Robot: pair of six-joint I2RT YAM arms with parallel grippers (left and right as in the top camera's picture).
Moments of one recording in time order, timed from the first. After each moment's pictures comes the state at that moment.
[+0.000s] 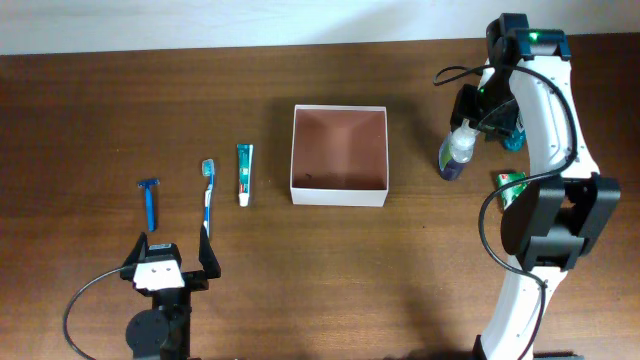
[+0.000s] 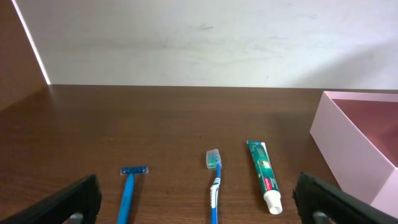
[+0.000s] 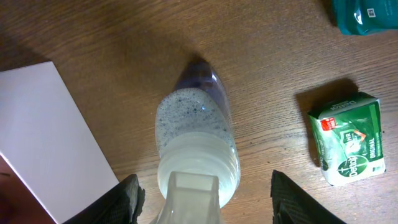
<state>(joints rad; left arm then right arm) 0.07 0.01 0.01 -0.08 -0.01 0.00 -0.07 2.20 2.14 -1.45 -0.07 0.28</state>
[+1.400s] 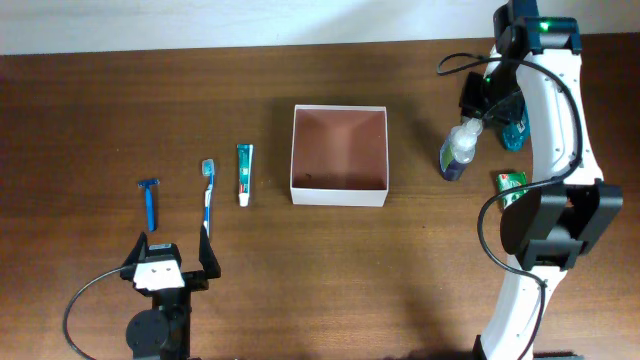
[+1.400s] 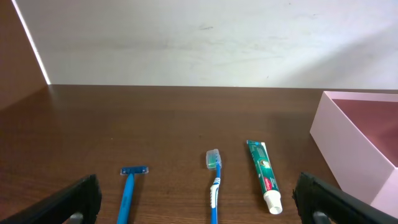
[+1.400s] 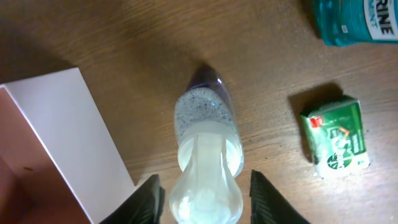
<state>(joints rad) 0.07 0.01 0.01 -0.08 -0.01 0.00 -0.07 2.20 2.27 -1.52 -0.07 0.29</state>
